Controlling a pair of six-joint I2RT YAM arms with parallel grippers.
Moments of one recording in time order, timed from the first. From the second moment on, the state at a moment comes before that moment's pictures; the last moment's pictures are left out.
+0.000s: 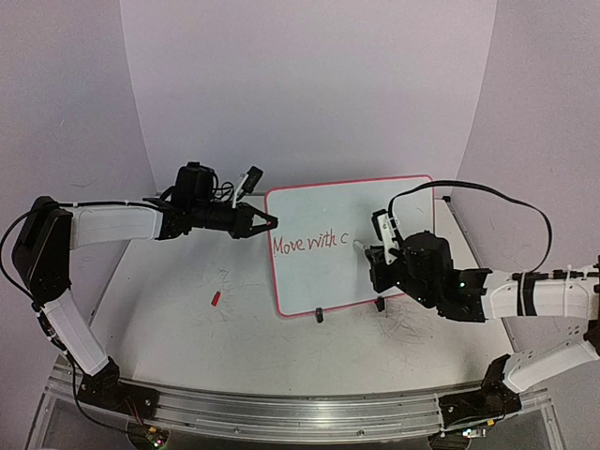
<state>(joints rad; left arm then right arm) -0.56 1.68 1.15 0.10 0.73 -0.15 0.90 1.27 0.67 0.21 0.45 0.09</state>
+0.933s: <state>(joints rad) -0.56 1.68 1.16 0.10 0.73 -0.15 0.89 1.34 0.69 0.30 0.45 0.07</state>
